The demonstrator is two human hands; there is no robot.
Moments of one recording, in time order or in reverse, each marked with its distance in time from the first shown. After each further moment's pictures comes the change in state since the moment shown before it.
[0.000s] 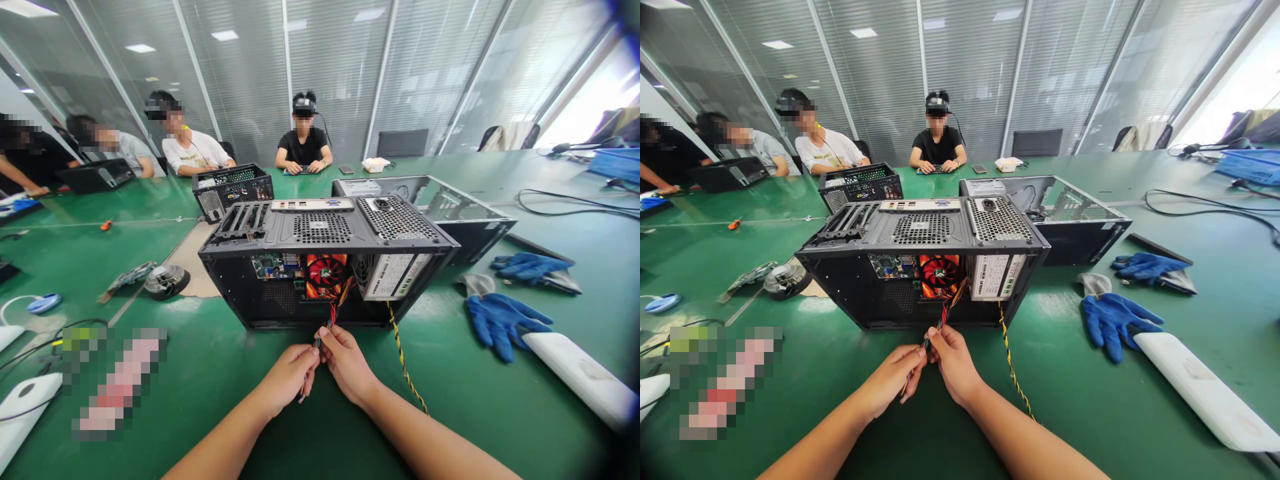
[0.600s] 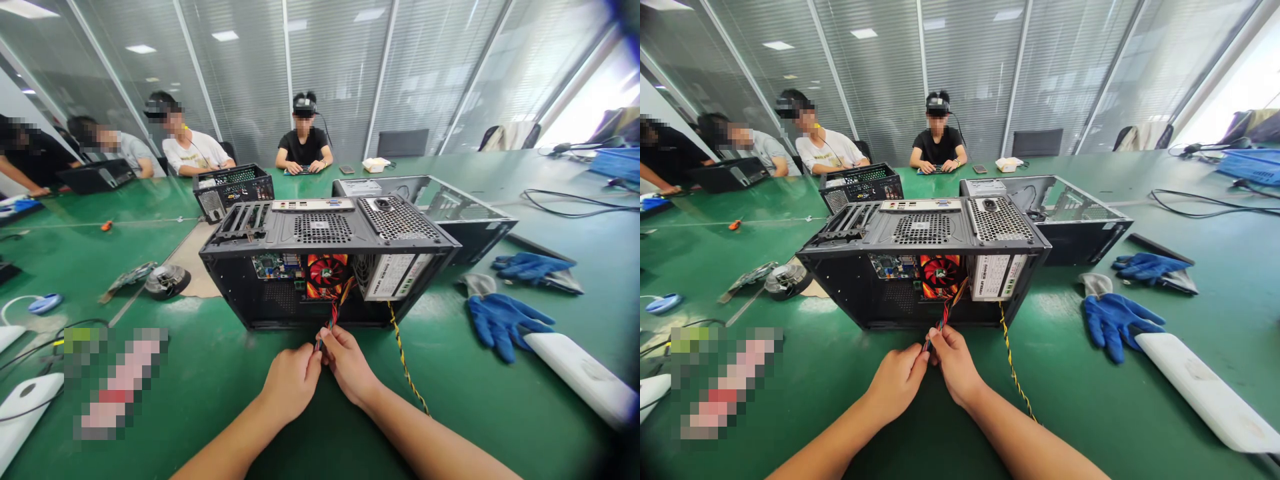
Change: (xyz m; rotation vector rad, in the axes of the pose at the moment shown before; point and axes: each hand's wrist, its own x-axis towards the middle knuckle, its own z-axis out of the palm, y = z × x) left_hand -0.006 0.000 0.000 0.709 0.233 0.215; right_hand 0.002 0.004 -0.004 -0.047 0.000 -0.016
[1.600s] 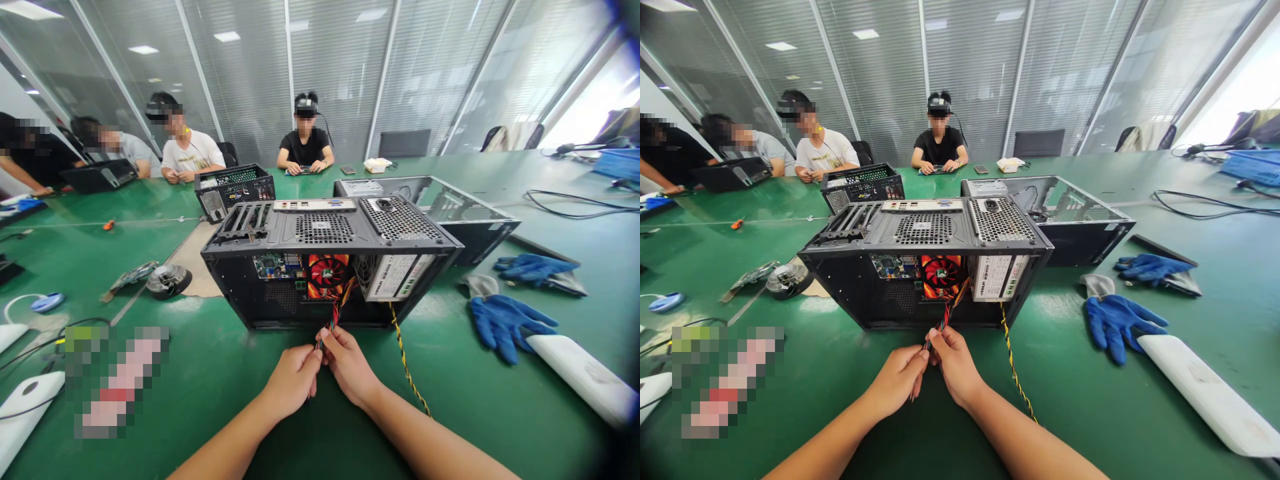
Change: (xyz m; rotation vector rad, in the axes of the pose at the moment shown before) left_hand 0.003 0.000 0.002 -0.436 -0.135 -0.119; right_hand -0.003 -0.005 0.004 0.006 0.010 0.020
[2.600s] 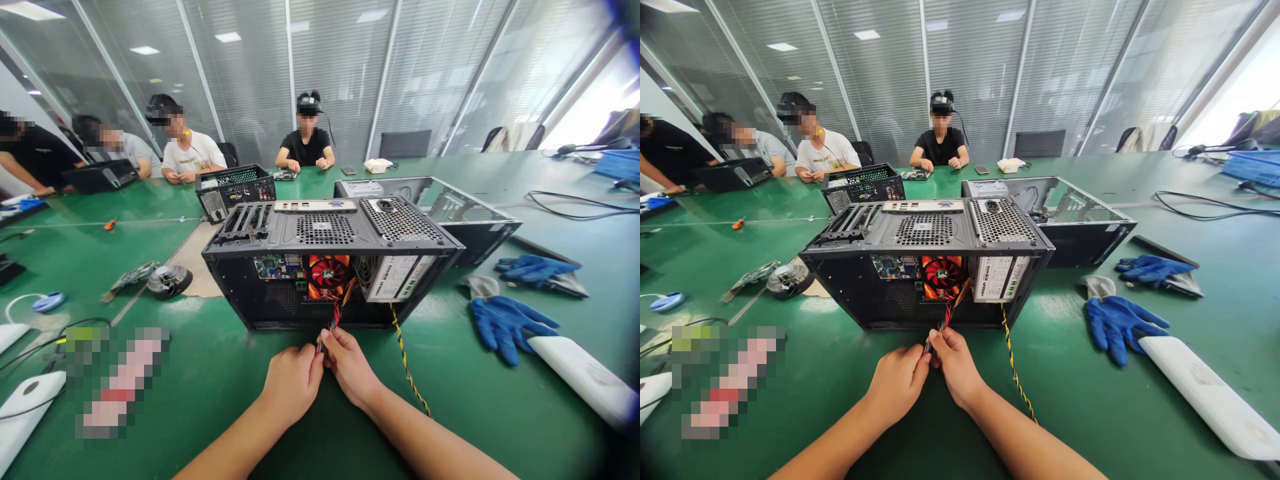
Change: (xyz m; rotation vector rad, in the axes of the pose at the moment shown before) left_hand -0.007 0.002 -0.002 0.698 0.212 0.190; right_hand 0.001 0.001 -0.002 -0.045 0.017 -0.001
